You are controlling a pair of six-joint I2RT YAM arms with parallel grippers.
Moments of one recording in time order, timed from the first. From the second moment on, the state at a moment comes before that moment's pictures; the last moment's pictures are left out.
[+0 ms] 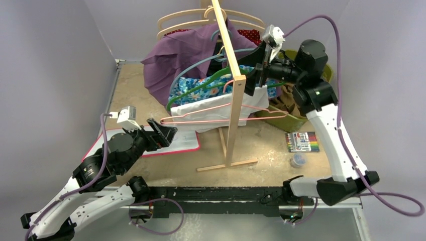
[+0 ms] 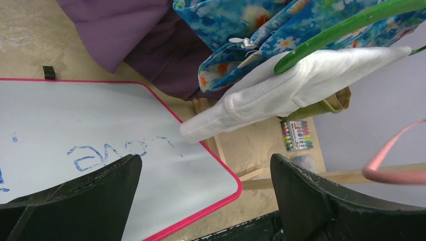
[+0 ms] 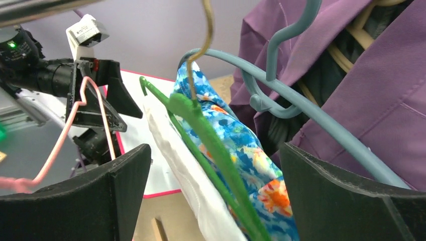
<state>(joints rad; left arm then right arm) -0.91 0.49 0.91 -0.75 -0.48 -0.83 0.34 1.34 1.66 -0.33 -0.92 0.08</state>
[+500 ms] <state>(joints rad) -0.91 0.51 0.91 -0.75 -0.47 -0.83 0.35 1.16 1.63 -0.44 -0.79 0.09</state>
